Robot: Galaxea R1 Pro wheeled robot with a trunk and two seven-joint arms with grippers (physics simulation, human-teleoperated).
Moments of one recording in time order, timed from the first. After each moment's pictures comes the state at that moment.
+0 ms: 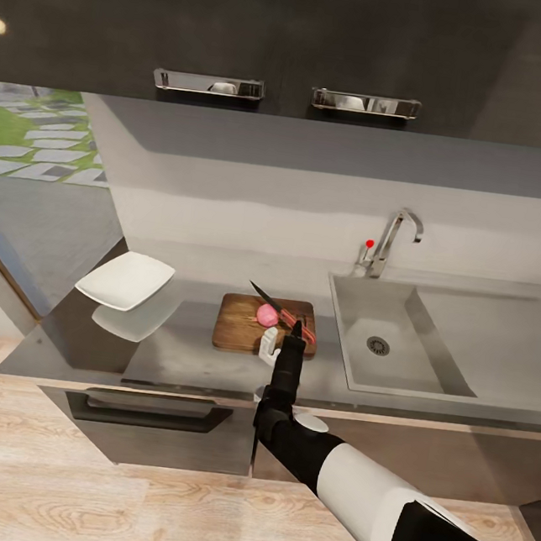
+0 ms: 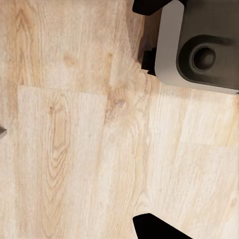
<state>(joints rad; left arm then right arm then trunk) -0.43 -0.04 -0.30 0.07 0.32 -0.30 0.35 -0.92 0.17 1.10 -0.53 0.39 0.75 -0.75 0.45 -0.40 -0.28</state>
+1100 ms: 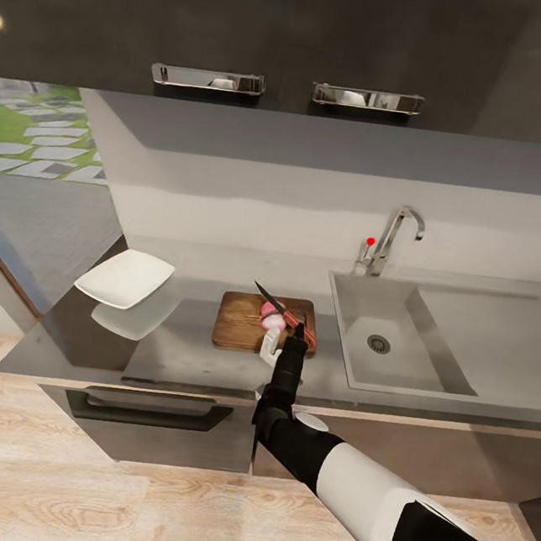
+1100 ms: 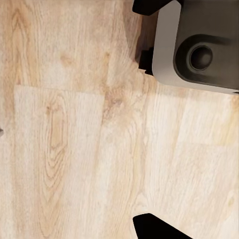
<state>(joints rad) -0.43 -0.04 -0.30 0.07 0.32 -0.30 0.35 -0.92 0.17 1.10 -0.55 0.31 0.76 -0.76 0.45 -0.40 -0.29</state>
